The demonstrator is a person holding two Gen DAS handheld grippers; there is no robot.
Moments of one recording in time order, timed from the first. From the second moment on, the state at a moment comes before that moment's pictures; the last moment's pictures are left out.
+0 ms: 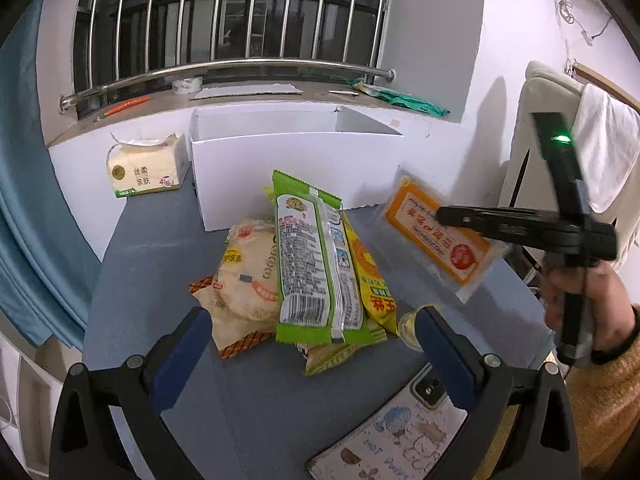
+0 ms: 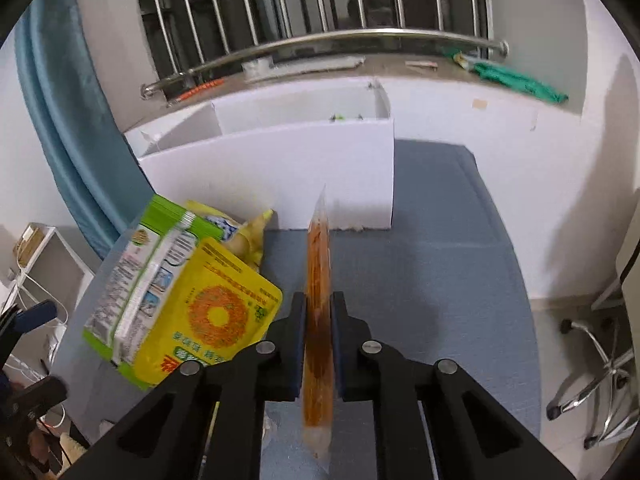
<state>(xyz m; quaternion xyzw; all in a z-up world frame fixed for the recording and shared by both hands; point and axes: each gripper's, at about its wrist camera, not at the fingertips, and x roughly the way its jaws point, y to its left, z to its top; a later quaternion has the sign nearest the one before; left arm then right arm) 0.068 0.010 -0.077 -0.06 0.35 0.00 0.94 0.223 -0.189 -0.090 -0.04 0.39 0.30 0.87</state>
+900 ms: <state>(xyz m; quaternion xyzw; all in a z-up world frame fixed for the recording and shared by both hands) 0.105 0.033 -0.050 -0.10 0.33 -0.05 0.94 0.198 -0.223 -0.074 -0.01 0.37 0.33 0.87</state>
